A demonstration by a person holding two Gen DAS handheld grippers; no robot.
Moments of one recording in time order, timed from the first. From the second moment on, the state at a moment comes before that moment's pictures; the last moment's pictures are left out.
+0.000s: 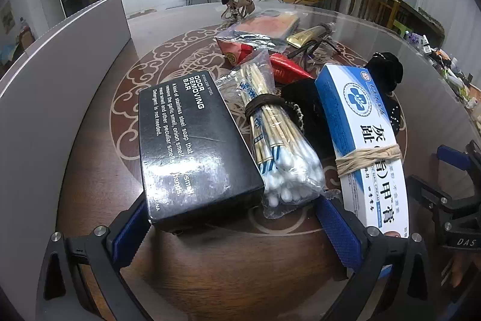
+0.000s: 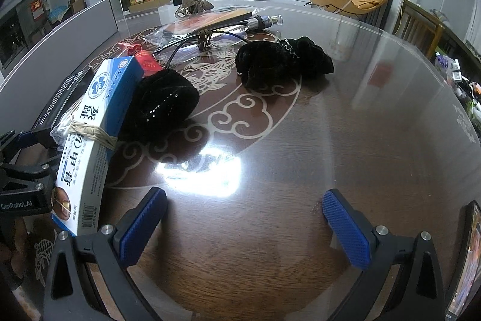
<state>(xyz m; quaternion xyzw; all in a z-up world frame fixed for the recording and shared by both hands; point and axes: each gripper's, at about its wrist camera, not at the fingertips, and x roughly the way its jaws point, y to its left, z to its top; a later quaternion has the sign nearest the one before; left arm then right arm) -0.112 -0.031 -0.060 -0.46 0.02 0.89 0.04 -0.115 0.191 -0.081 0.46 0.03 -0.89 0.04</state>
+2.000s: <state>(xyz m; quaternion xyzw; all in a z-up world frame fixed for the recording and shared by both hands) -0.108 -0.032 -0.059 -0.46 0.02 0.89 0.05 -0.114 0.192 -0.081 0.46 0.03 -0.89 0.04</state>
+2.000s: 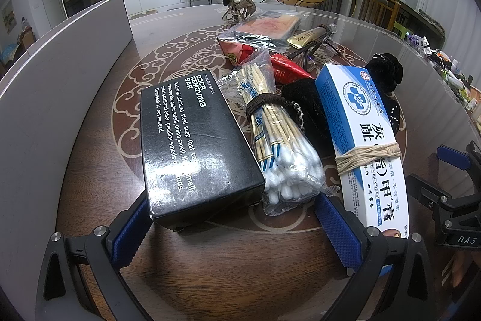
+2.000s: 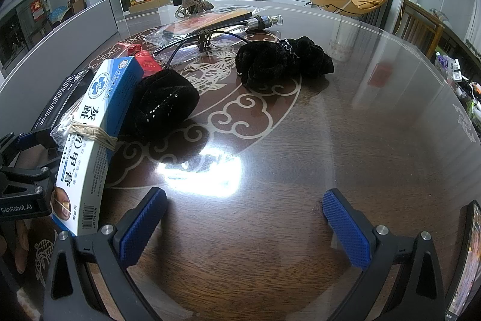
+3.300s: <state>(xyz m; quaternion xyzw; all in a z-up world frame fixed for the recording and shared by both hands) -0.055 -0.058 -0.057 -0.46 0.03 0.89 0.07 -0.133 0.087 -0.063 0.53 -0.02 -0.83 0.17</state>
